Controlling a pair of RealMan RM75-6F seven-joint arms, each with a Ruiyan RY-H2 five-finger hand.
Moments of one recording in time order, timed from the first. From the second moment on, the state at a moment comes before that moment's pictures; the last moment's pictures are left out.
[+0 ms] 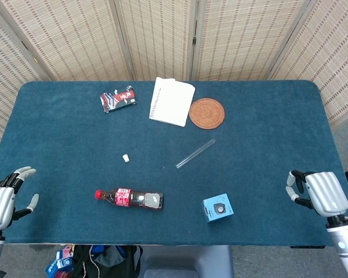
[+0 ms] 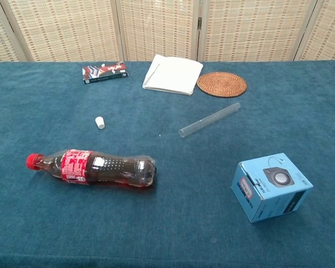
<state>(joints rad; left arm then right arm) -0.14 -1.07 -0.08 -1.75 1.43 1.47 0.03 0.21 -0.95 0.07 -1.79 -1.53 1.37 0.01</state>
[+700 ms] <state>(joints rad) -0.12 -1.07 -0.06 -1.76 1.46 1.48 0.03 0.80 -1.21 0.25 -1.54 -1.18 0.74 -0.25</state>
